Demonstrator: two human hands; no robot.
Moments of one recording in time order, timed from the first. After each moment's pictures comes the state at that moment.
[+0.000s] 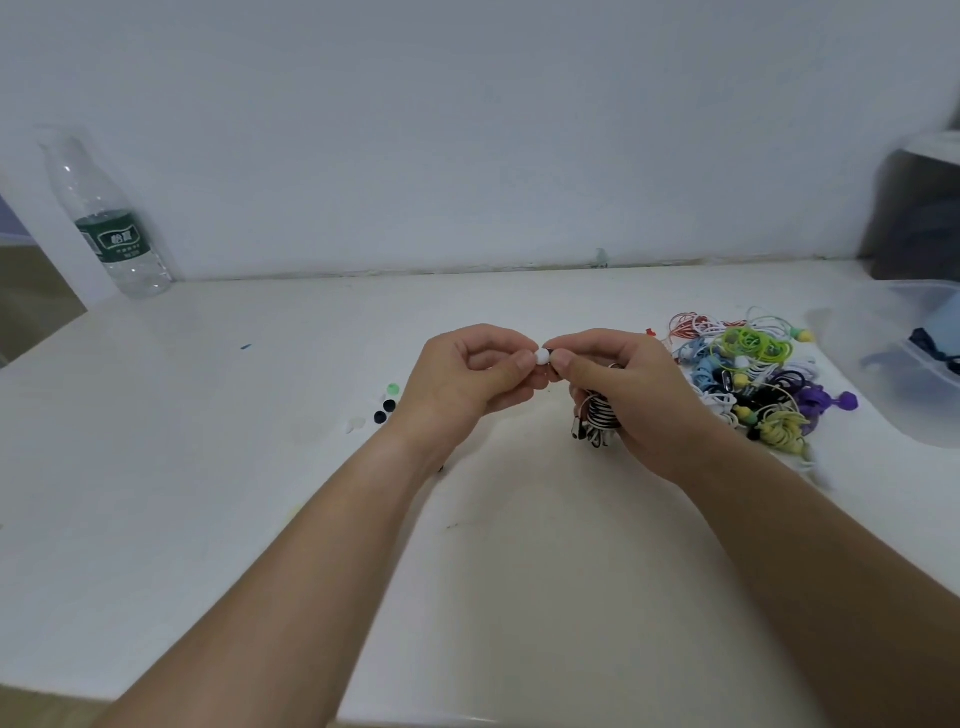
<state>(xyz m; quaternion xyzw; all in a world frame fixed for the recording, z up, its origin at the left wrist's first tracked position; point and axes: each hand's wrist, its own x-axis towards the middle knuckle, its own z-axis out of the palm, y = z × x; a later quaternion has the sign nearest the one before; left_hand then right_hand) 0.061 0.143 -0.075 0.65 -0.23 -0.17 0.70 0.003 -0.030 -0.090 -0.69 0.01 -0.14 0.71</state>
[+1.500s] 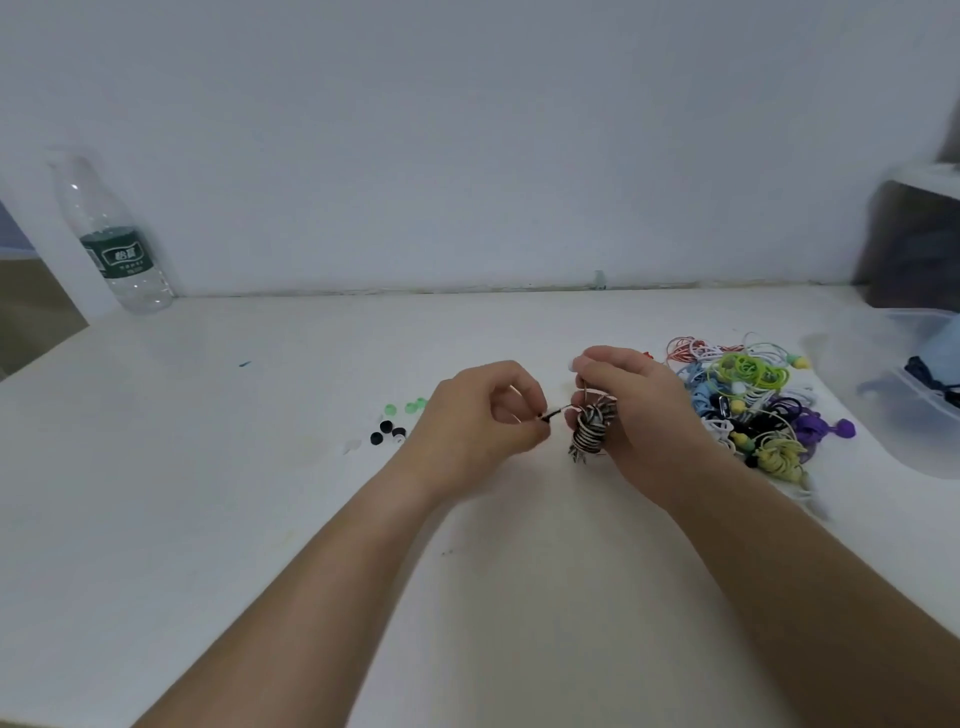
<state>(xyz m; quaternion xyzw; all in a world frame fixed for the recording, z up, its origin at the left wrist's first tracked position) 0.061 0.138 -0.081 0.81 -0.30 -0.06 0.50 0.010 -0.024 -0.082 -0.53 0.18 -0.16 0.81</state>
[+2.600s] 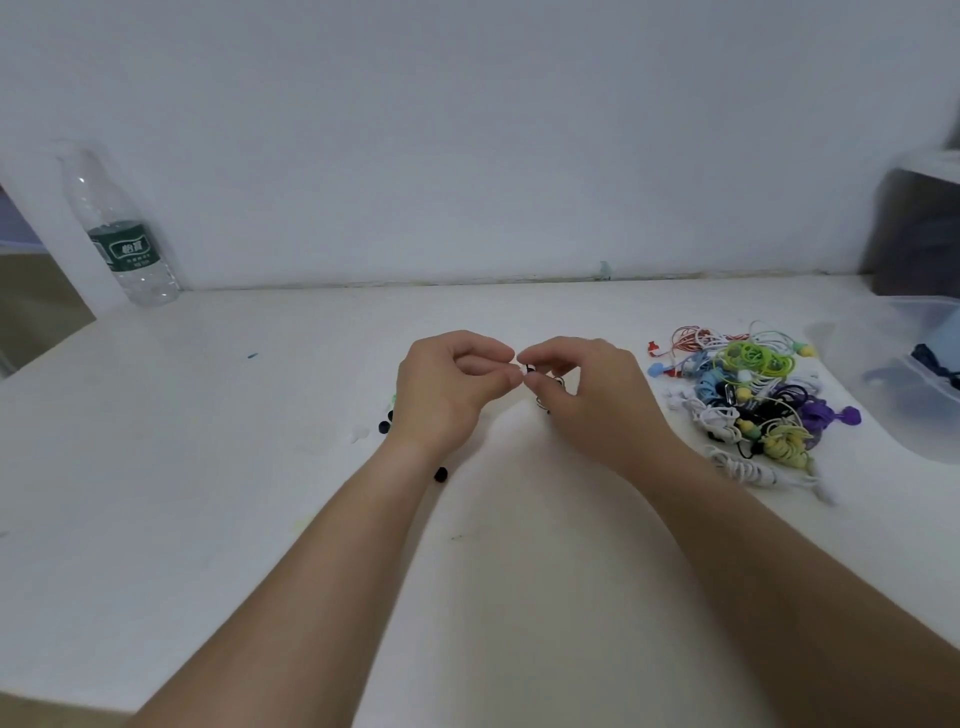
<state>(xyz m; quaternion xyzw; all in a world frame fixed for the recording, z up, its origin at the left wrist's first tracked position) 0.075 0.145 -0.078 0.77 -0.17 -0.01 0.61 0.023 -0.010 -0.095 -0.89 -0.01 -0.27 0.36</state>
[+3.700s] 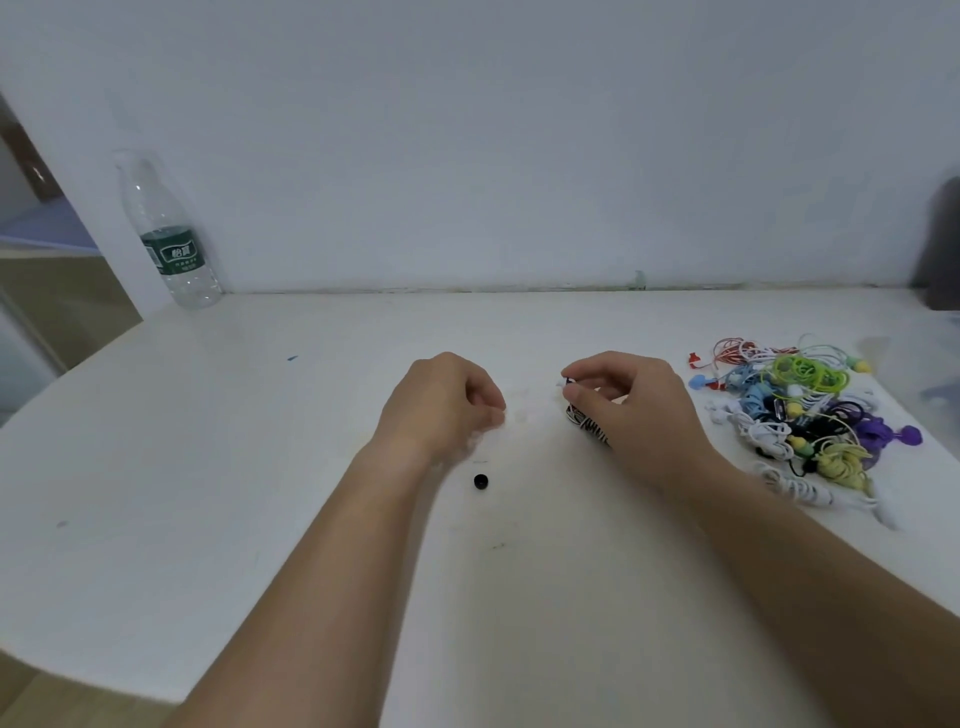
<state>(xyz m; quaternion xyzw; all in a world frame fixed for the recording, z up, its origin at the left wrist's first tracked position) 0.093 0.186 -0.073 0.91 -0.18 -0.05 0.37 0.023 -0.006 -0.096 -0.84 0.05 -0.23 0.49</state>
